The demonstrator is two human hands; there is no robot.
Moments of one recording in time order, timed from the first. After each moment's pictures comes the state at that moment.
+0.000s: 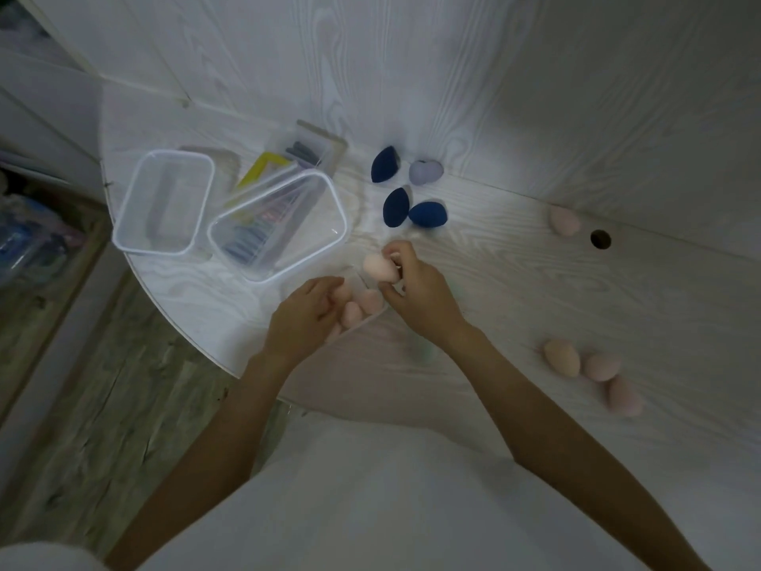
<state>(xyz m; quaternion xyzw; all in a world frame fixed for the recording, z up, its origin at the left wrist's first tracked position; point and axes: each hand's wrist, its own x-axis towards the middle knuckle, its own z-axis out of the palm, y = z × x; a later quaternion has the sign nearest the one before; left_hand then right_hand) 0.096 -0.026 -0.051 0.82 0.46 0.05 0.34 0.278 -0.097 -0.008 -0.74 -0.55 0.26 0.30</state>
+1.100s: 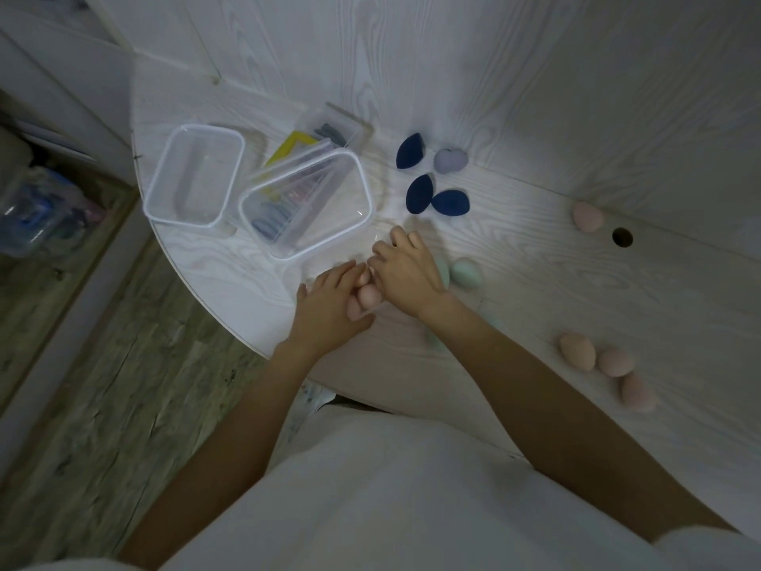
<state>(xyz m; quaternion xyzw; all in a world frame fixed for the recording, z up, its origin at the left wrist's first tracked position) 0.091 -0.044 -0.057 0.86 0.45 0.01 0.26 0.253 -0.063 -0.043 -0.66 -0.75 -0.04 -0.01</state>
